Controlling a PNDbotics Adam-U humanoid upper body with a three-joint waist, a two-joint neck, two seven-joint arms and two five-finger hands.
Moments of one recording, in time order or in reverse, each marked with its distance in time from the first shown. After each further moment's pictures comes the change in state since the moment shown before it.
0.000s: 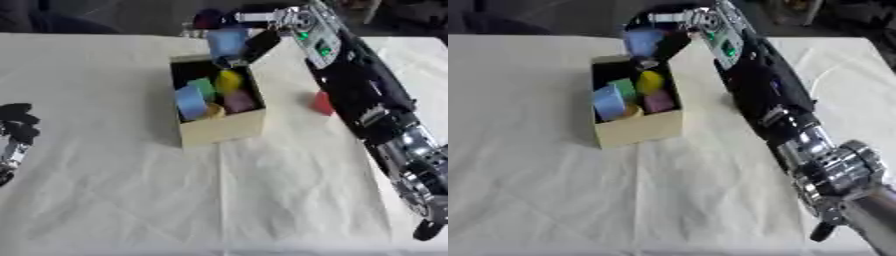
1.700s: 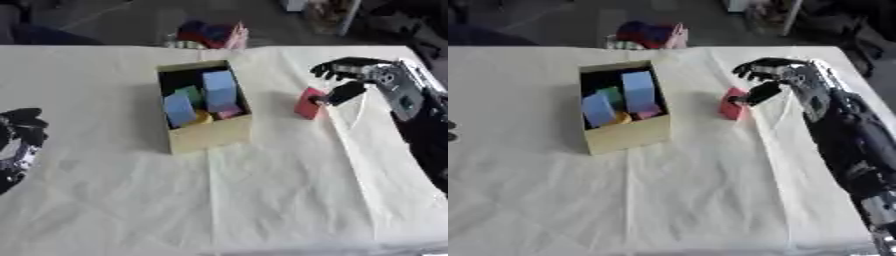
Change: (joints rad) left arm 0.033 -0.006 0.012 0.002 -0.009 0.007 0.008; right arm 0.314 -0.190 -0.131 0.039 0.146 0.163 -0.130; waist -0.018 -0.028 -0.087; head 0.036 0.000
